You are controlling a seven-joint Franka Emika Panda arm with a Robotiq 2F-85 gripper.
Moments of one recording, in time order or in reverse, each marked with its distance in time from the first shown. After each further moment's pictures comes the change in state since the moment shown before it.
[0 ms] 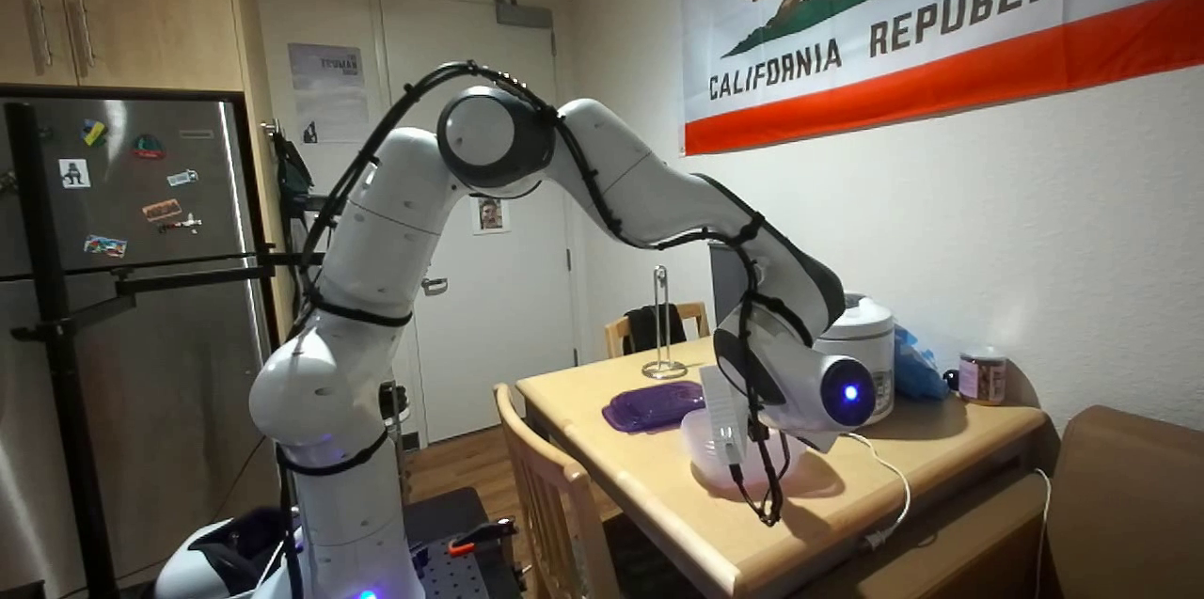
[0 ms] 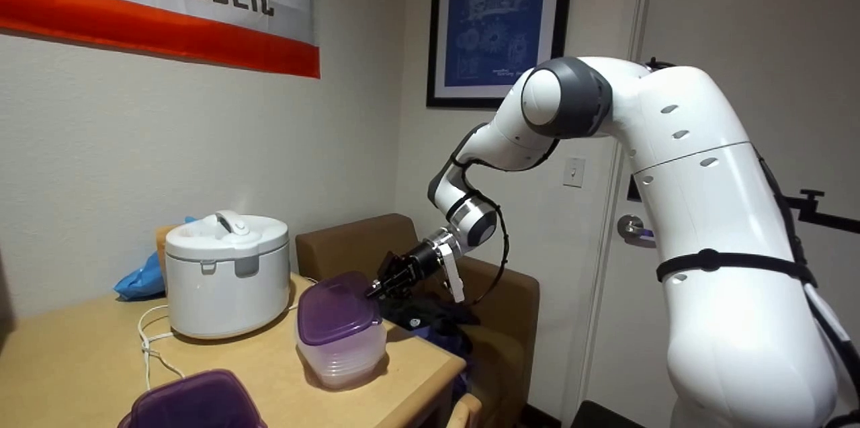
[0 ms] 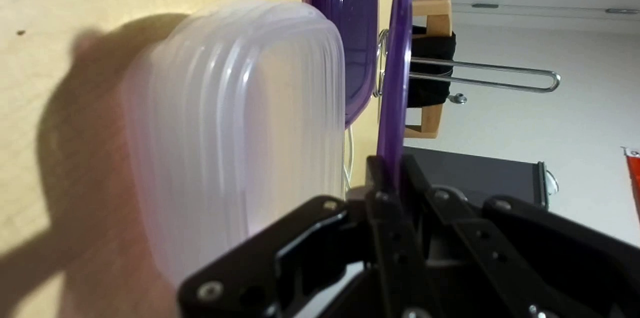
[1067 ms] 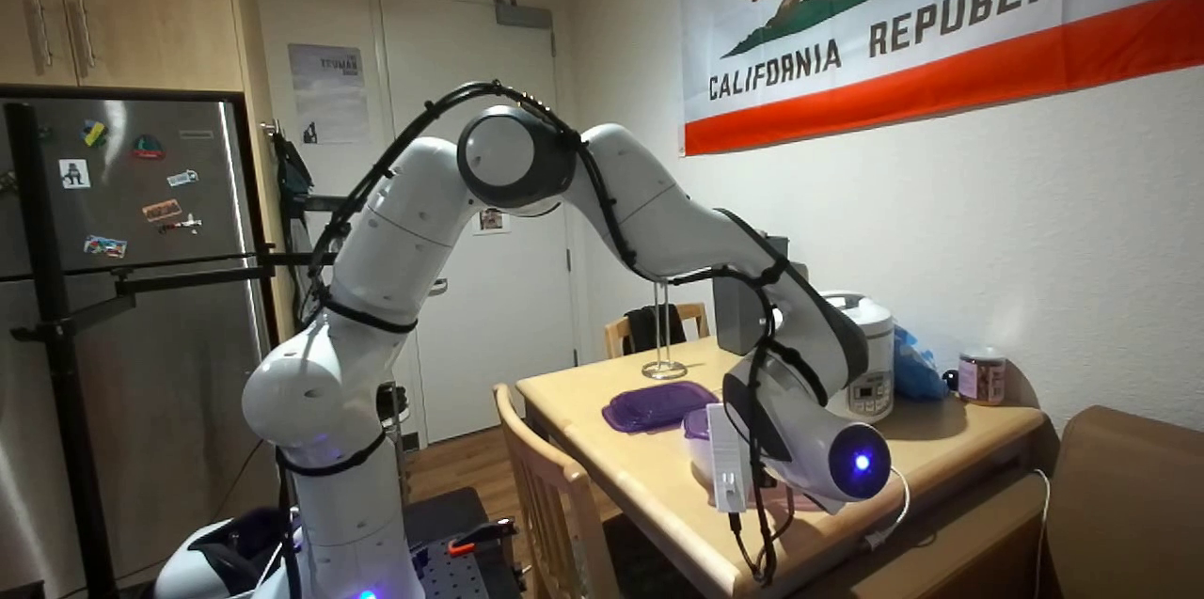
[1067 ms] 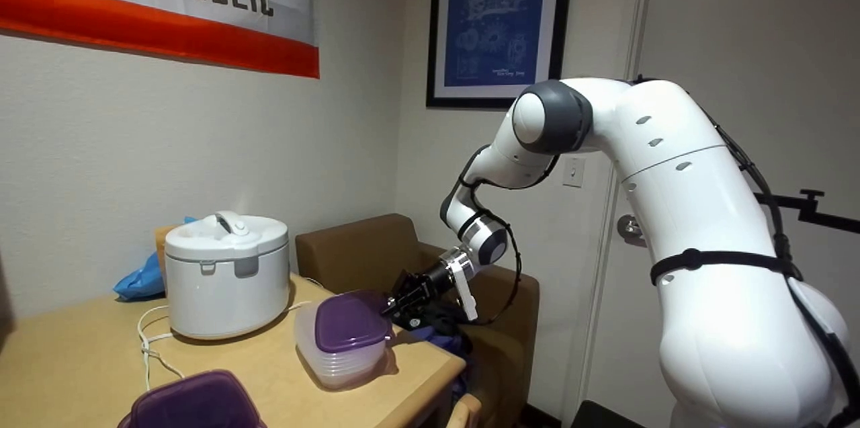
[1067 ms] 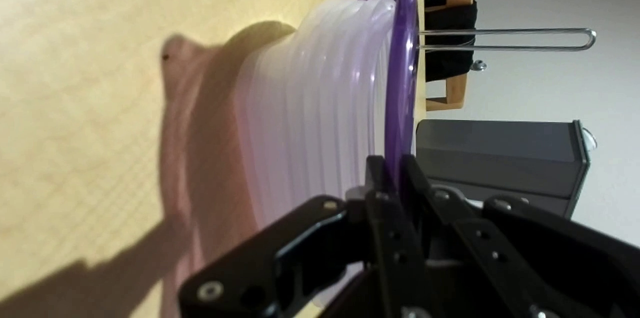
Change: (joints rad) arm -0.070 0.101 0.000 0.015 0.026 -0.004 0.002
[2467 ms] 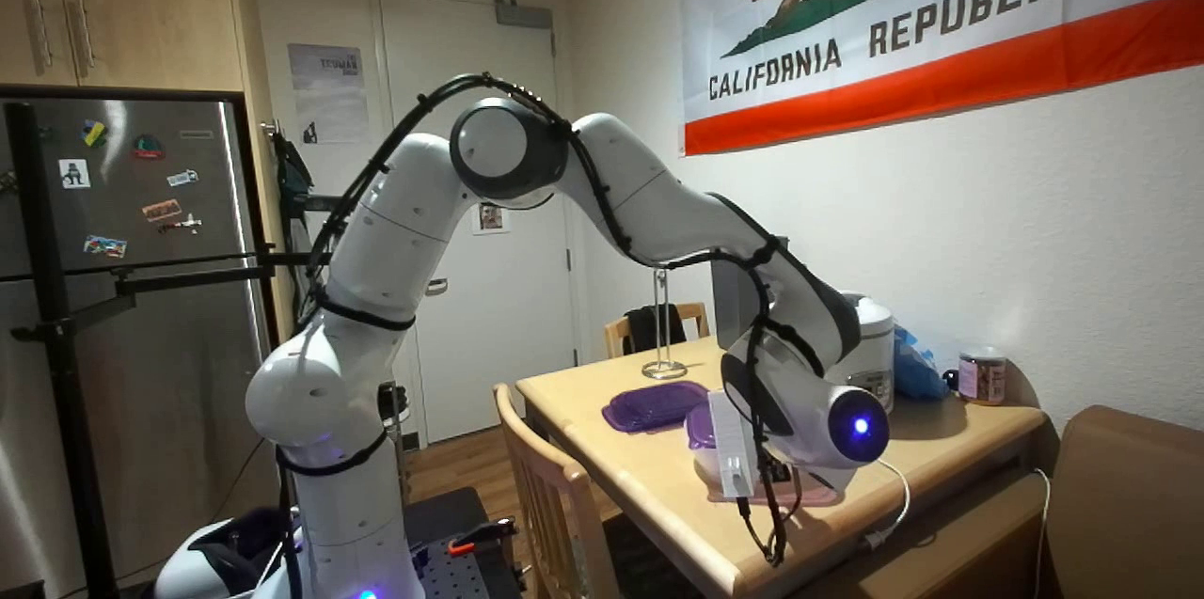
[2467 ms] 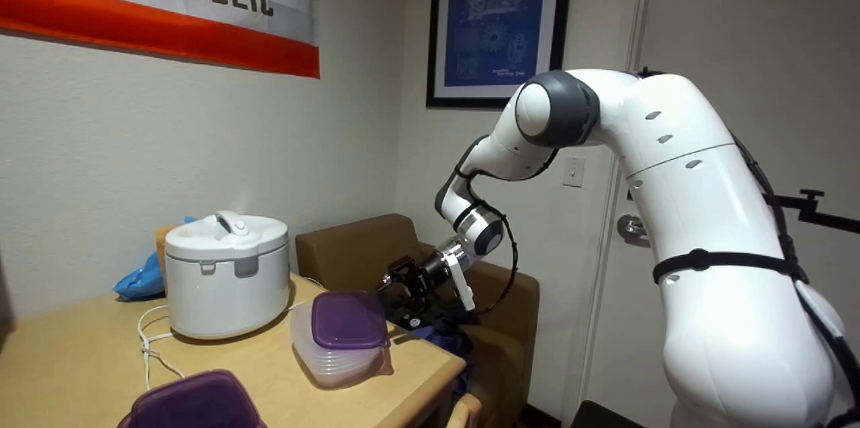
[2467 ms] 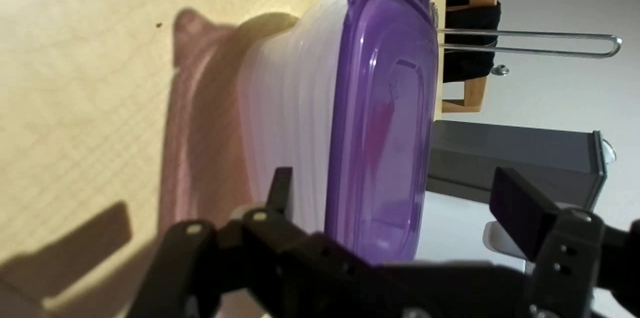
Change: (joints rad) arm 0.036 -0.047 -0.011 -0.004 -0.031 0.066 0.007
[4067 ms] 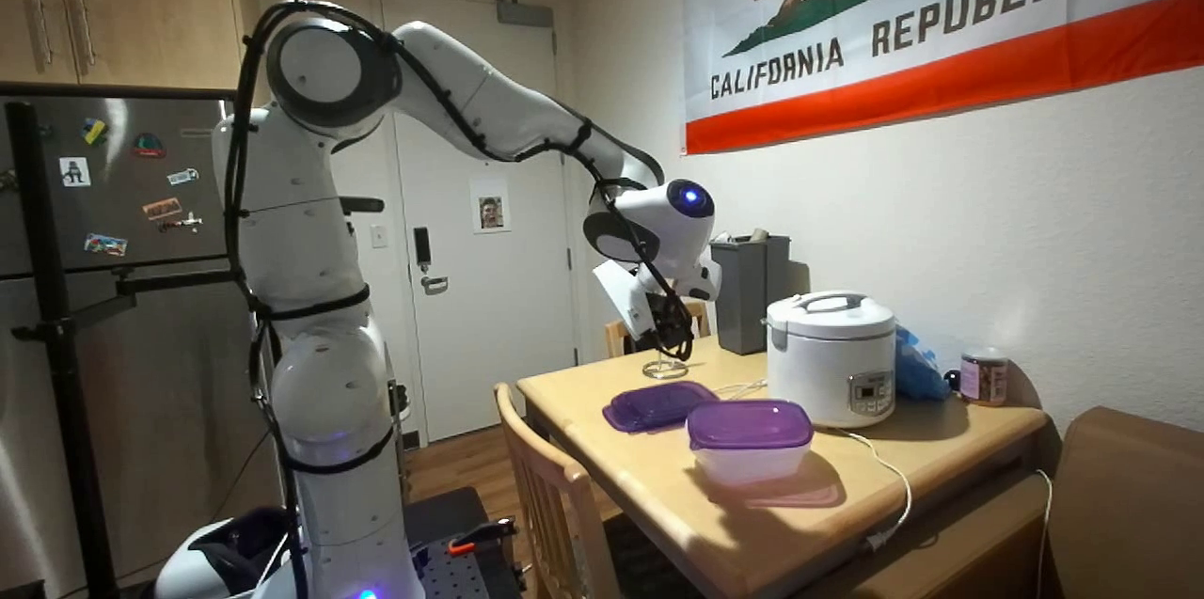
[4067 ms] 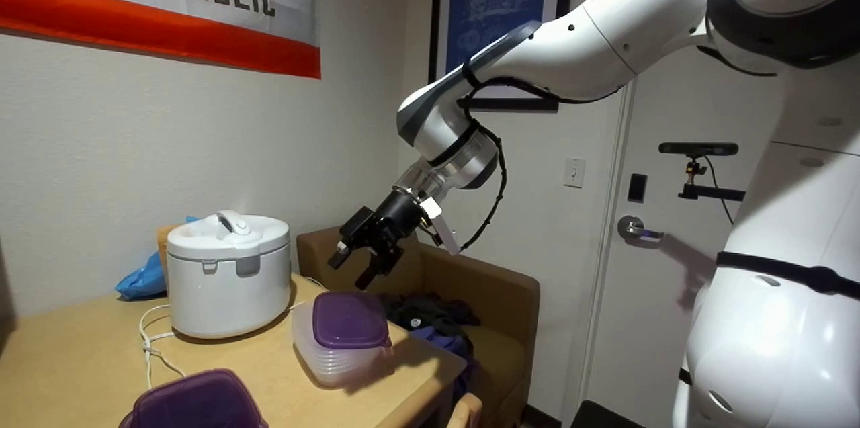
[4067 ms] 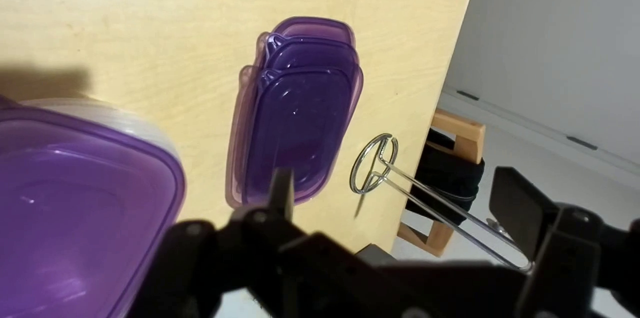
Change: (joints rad) arm 0.242 -0.675 0.195 -0.391 -0.308 0.336 0.211
